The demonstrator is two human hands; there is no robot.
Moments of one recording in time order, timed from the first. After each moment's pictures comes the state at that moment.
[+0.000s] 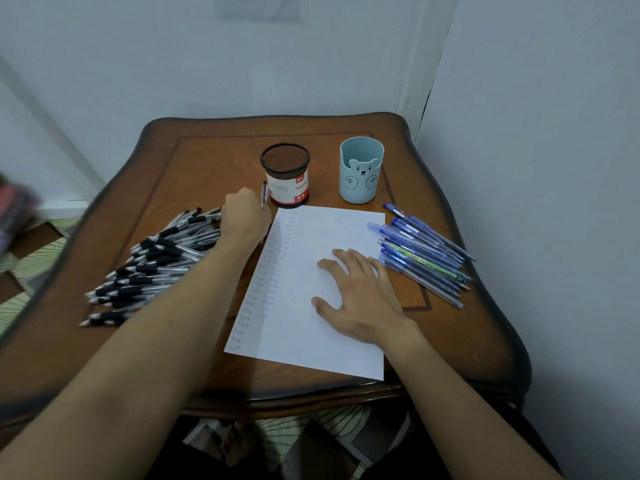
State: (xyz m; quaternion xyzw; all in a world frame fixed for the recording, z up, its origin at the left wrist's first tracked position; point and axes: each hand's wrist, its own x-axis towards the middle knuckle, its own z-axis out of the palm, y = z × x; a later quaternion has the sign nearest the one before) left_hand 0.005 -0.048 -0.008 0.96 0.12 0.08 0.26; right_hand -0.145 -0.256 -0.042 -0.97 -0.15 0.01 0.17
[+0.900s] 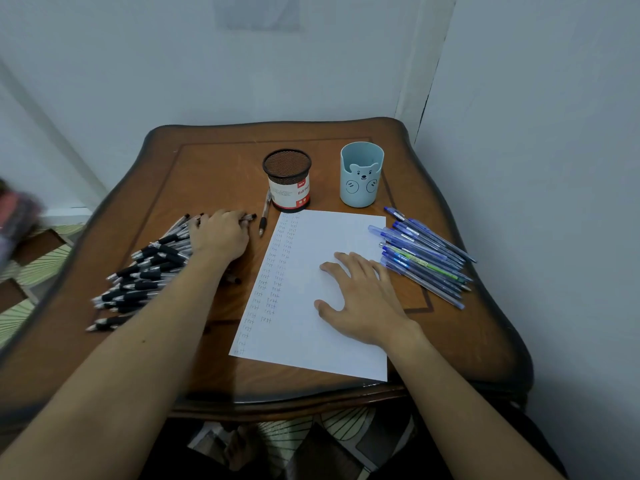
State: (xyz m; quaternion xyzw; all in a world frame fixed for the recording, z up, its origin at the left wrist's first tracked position) left_hand -0.013 -0.001 -0.011 1.00 0.06 -0.01 0.05; right_hand -0.146 -0.255 -0.038 -0.98 -0.14 0.02 0.17
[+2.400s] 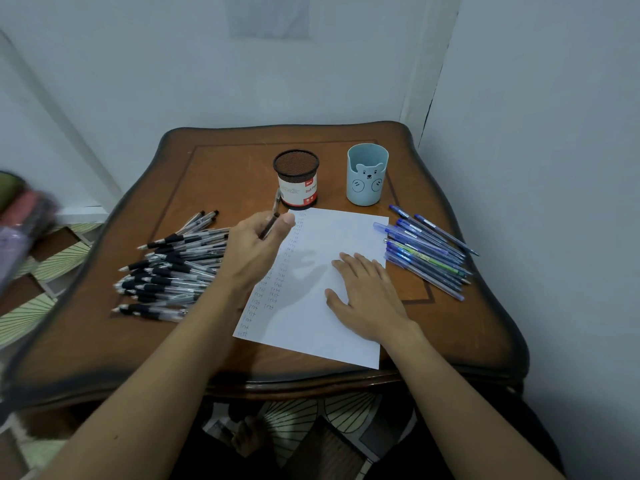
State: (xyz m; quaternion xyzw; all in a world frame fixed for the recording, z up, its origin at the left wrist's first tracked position) left_hand -0.114 -0.036 0.022 0.84 -0.09 0.10 0.52; right_hand -0.160 -0.248 -0.037 -0.98 -0.13 0.01 0.17
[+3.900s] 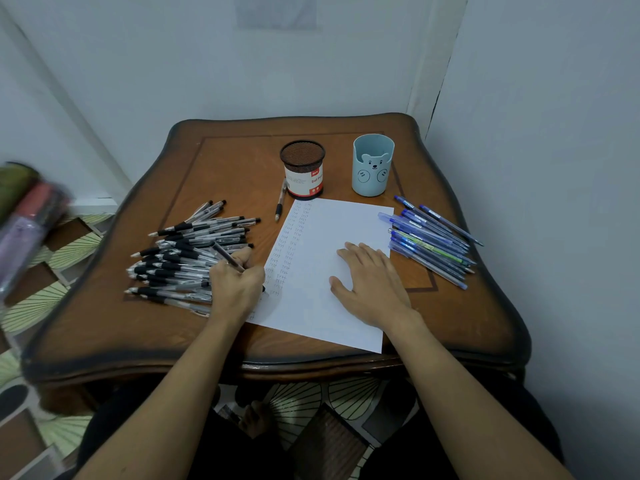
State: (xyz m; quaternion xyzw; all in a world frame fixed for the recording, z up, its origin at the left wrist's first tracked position) left_hand -0.162 -0.012 -0.027 0.83 0.05 0.15 0.54; right_hand -0.162 -0.248 -0.040 -0.97 -0.12 -0.01 0.19
